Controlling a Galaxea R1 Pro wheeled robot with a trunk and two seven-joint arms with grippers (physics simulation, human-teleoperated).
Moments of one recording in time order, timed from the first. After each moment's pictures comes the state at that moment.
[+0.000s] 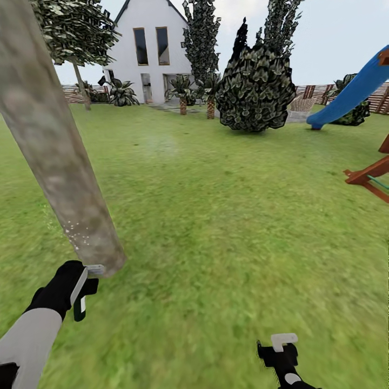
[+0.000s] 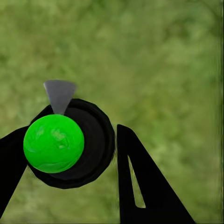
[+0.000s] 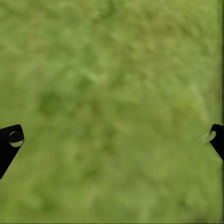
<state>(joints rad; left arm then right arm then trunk) -0.78 0.20 0.14 -0.70 -0.06 0.97 0.07 -0.55 -0.04 0.39 -0.03 -0.24 -0.39 -0.21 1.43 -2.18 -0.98</state>
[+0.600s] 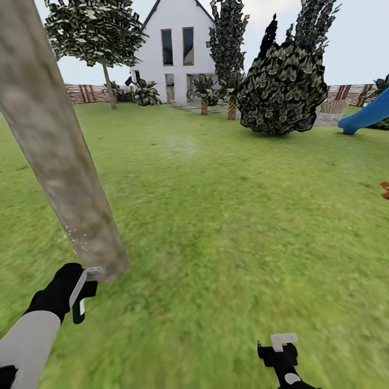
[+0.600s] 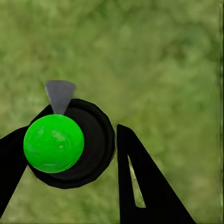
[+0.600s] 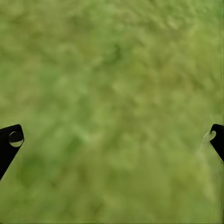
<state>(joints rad) -0.77 0.21 0.15 -0.70 -0.05 0.95 0.08 -0.55 -0.04 0.39 -0.03 -0.24 -0.39 -0.21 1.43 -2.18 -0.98</state>
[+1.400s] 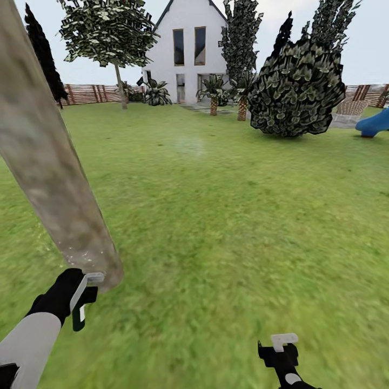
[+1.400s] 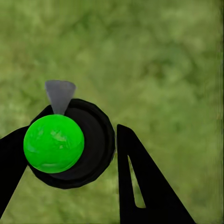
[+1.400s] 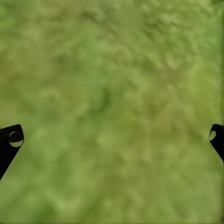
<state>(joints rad) -0.77 0.21 0.15 -0.62 -0.05 0.92 0.08 -0.55 -0.04 0.39 -0.03 -0.24 -0.39 -0.21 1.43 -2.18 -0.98</state>
